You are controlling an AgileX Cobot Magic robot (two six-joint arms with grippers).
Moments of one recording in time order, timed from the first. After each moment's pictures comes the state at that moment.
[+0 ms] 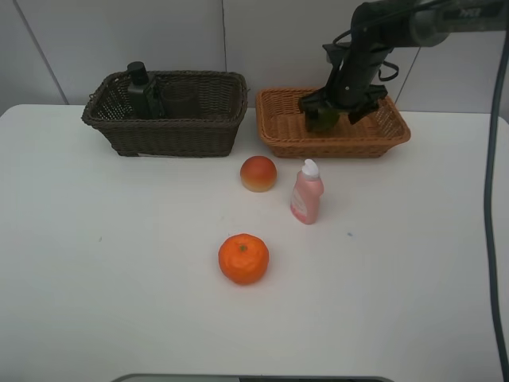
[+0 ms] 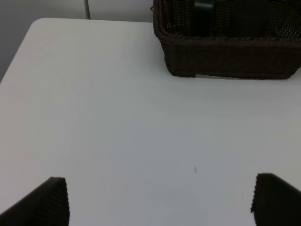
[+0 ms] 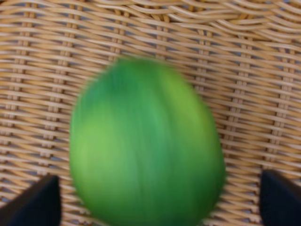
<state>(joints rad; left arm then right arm) 0.02 -0.01 -0.51 -0.01 1.07 -0.04 0.28 2.29 -1.84 -0.15 0.84 0.14</state>
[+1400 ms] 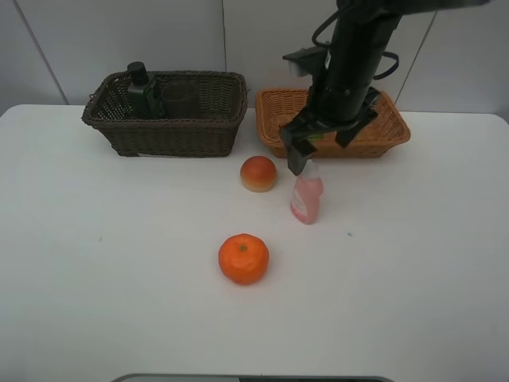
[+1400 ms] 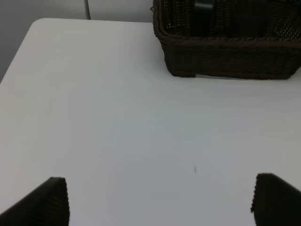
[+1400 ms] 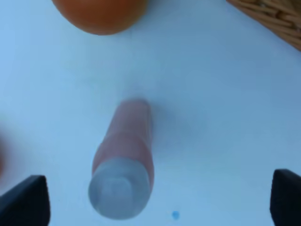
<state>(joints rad) 0.02 -0.01 -0.51 -0.01 1.07 -0.04 0.52 1.92 -1.46 -0.08 1.07 -0.04</state>
